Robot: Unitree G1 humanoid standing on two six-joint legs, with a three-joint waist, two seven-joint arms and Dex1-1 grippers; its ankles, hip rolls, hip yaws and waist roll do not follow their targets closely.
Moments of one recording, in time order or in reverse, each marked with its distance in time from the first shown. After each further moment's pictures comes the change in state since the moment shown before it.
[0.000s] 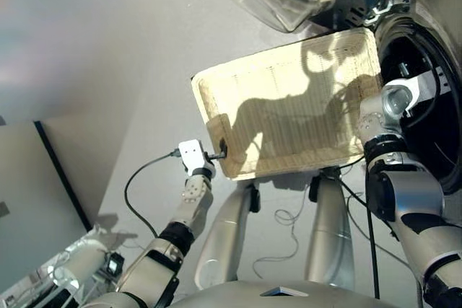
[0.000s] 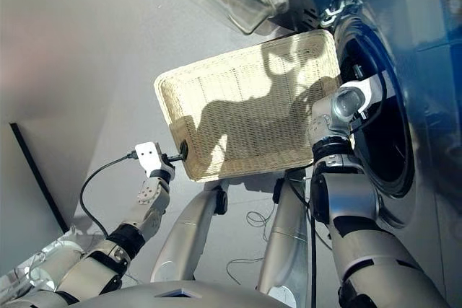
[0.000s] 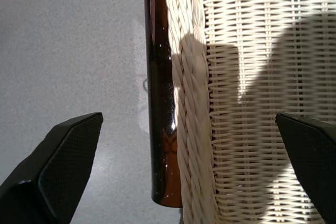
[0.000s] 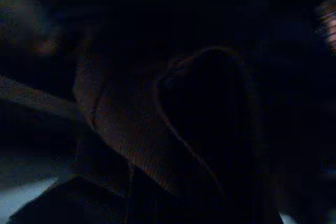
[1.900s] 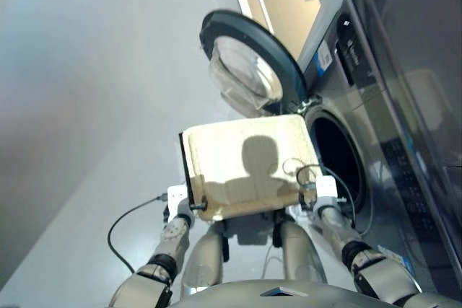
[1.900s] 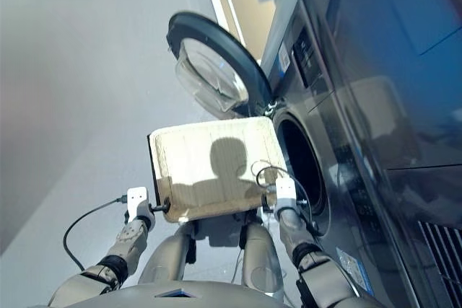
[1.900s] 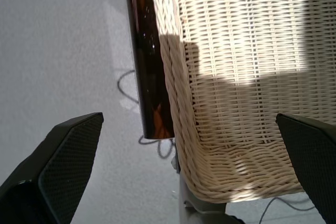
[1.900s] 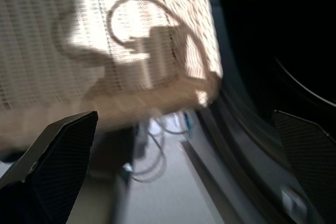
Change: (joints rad) left arm 0.182 0.021 0.159 0.394 0.270 0.109 -0.184; right arm 0.776 0.220 0.452 0.087 -0.372 0.258 0.643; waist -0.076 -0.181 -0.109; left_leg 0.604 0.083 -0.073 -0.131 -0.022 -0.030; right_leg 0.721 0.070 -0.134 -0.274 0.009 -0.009
